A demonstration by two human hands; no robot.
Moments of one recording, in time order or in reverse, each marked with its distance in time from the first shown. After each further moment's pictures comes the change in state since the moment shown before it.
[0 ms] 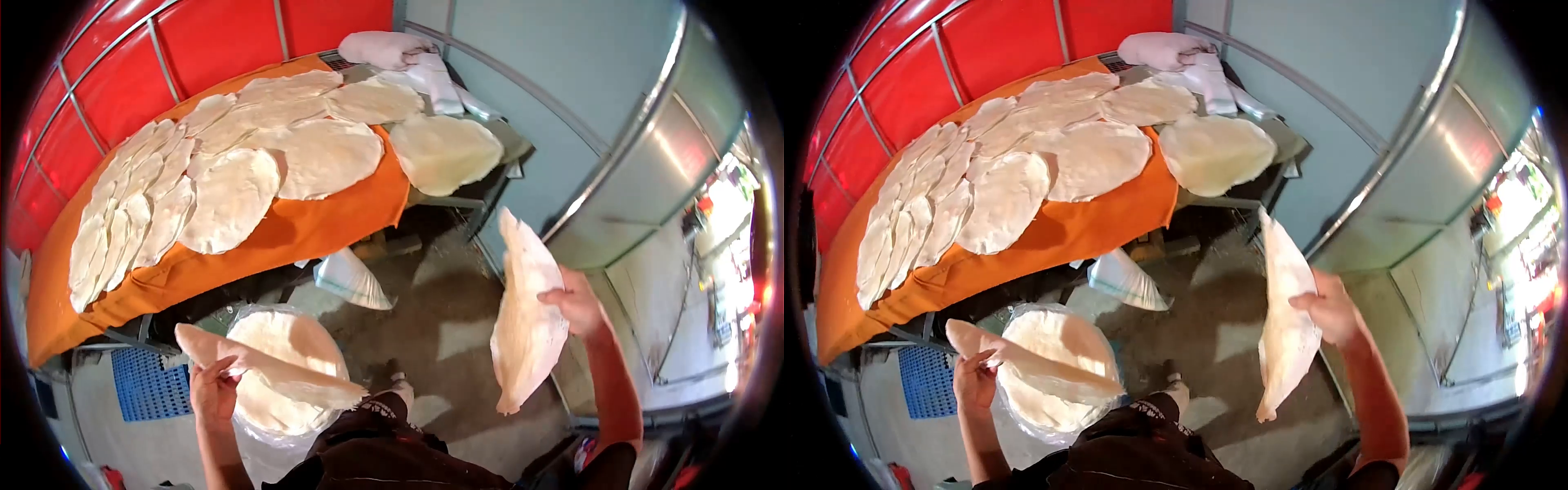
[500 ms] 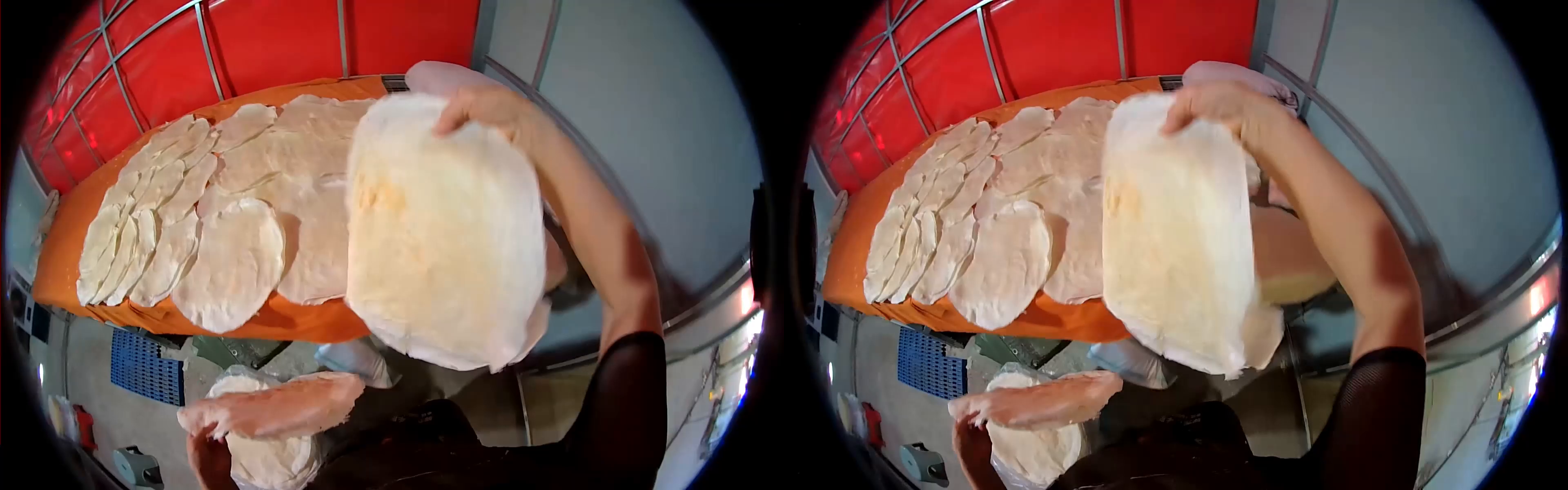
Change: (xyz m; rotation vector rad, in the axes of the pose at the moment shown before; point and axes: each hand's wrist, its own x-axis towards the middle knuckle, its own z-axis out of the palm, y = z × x) left_hand 0.072 -0.055 0.060 -0.203 0.179 0.272; right_hand 0.457 -0.266 0.112 -0.245 -0.748 -0.048
